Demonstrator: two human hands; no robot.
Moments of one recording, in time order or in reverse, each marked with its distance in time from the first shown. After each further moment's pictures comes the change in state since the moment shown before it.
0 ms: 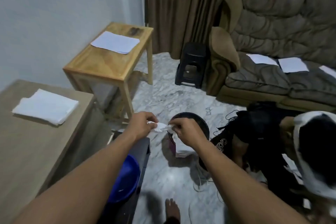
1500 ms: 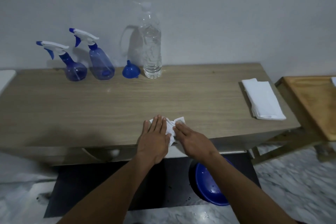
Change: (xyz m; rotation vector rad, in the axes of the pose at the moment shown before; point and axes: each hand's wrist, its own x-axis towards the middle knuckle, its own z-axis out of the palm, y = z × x) left_hand -0.367 -0.212 -0.049 0.437 0.434 -1.079; right_hand -0.063 -0.302 0.293 -0.602 -0.658 -1.582
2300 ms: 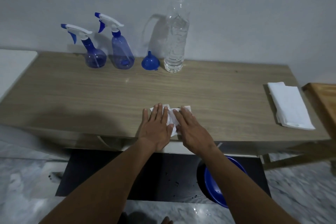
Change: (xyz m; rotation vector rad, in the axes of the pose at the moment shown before) left_hand 0.002 -0.058 -0.003 -0.016 -0.056 -0.107; right_hand 0.053 -0.035 0.013 0.081 0.168 -0.050
